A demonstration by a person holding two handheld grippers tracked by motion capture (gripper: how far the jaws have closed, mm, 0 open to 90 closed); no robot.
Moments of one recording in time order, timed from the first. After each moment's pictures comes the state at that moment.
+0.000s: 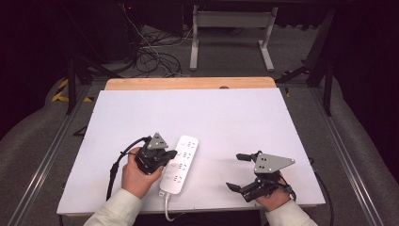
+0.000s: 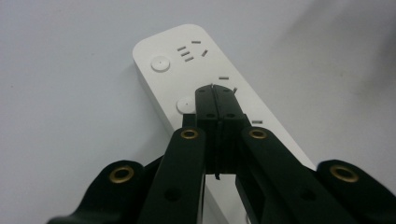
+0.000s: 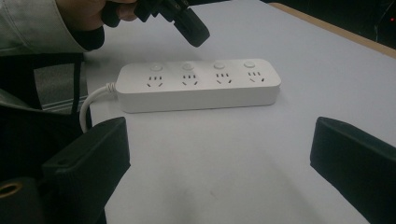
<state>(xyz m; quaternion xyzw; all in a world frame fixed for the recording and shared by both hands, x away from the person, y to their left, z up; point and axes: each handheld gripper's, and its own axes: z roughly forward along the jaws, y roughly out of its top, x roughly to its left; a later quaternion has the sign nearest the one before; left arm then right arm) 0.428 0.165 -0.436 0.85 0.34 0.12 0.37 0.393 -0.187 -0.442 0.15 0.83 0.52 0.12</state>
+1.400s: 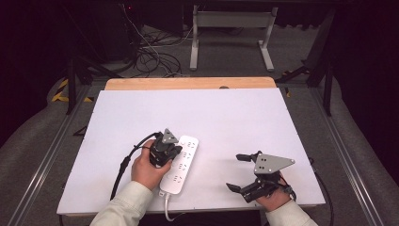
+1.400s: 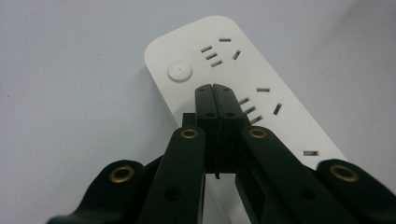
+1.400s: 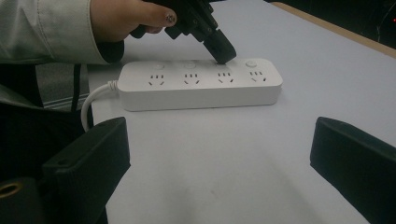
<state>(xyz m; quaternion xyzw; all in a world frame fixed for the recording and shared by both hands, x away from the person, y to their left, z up) 0.456 0.144 -0.455 0.87 0.35 0.15 0.33 0.393 -0.187 -0.442 0.15 0.83 0.52 0.12</state>
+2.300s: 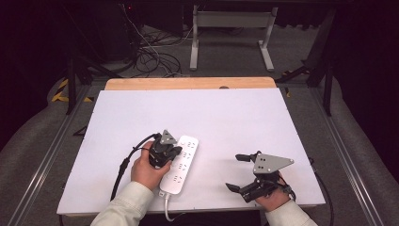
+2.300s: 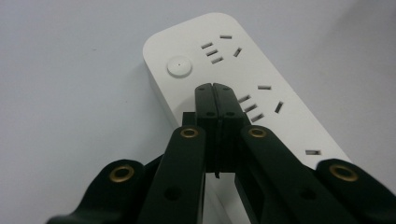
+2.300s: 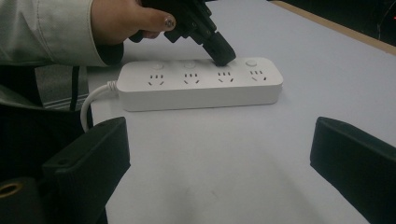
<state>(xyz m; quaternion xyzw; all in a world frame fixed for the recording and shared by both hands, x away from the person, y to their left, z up) 0.456 0.148 -0.461 0.86 0.35 0.14 0.34 0.393 -0.186 -0.443 0.15 0.83 0.52 0.12</state>
